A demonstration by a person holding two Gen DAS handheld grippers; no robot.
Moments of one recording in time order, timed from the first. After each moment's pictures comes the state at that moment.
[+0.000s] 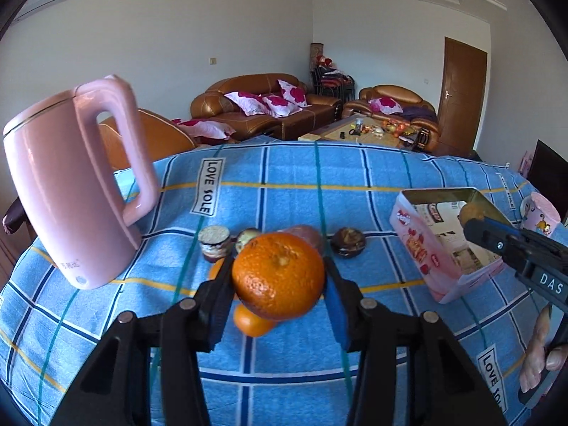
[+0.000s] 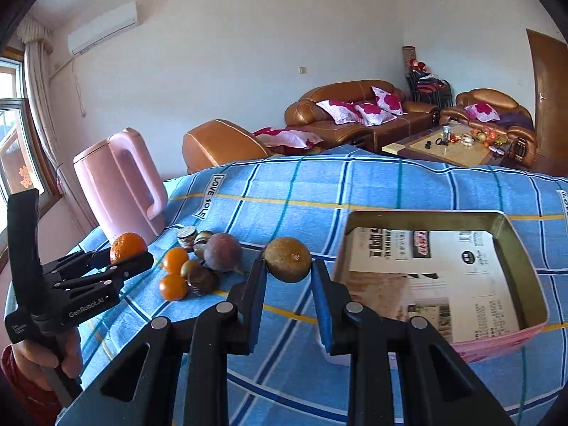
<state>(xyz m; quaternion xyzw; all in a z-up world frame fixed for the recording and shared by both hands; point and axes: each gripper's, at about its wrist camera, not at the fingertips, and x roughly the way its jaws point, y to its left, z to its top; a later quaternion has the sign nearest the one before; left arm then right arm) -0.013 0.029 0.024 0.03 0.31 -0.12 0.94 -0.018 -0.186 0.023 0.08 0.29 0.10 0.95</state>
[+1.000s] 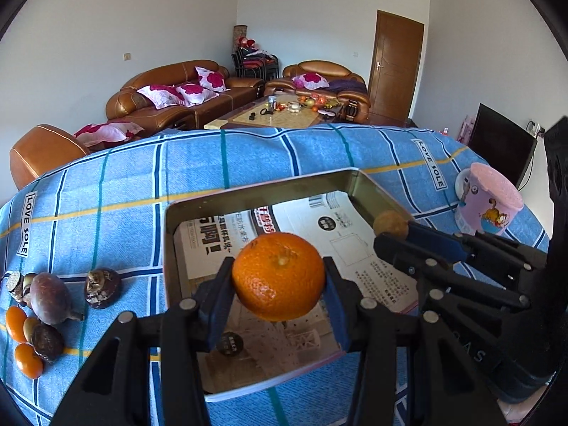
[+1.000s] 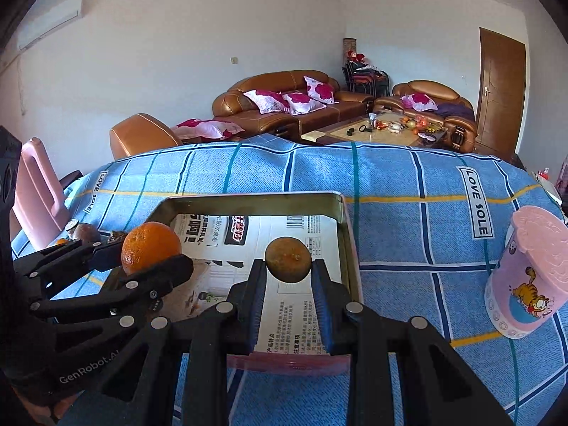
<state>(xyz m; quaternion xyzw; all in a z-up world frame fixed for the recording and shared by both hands) 0.005 -0.181 0.002 0.06 0.35 -0.25 0.90 -0.012 -0.318 -0.002 0.05 0.33 -0.02 0.94</state>
